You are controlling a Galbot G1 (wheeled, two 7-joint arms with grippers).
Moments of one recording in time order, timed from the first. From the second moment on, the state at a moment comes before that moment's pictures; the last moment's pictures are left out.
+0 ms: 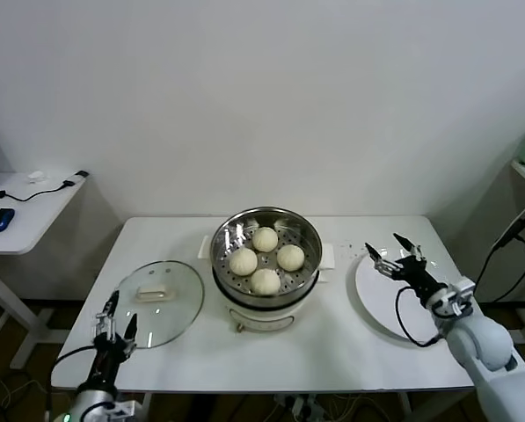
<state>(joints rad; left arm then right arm) 1.64 -1.45 -0.73 -1.97 1.25 -0.05 -0.06 -1.18 0.90 0.48 1.66 0.60 -0.03 -0.21</state>
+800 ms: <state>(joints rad) 1.31 -1.42 -0.64 -1.57 1.48 0.04 -0.09 -1.31 1.00 0.59 1.62 0.45 0.00 -0.15</state>
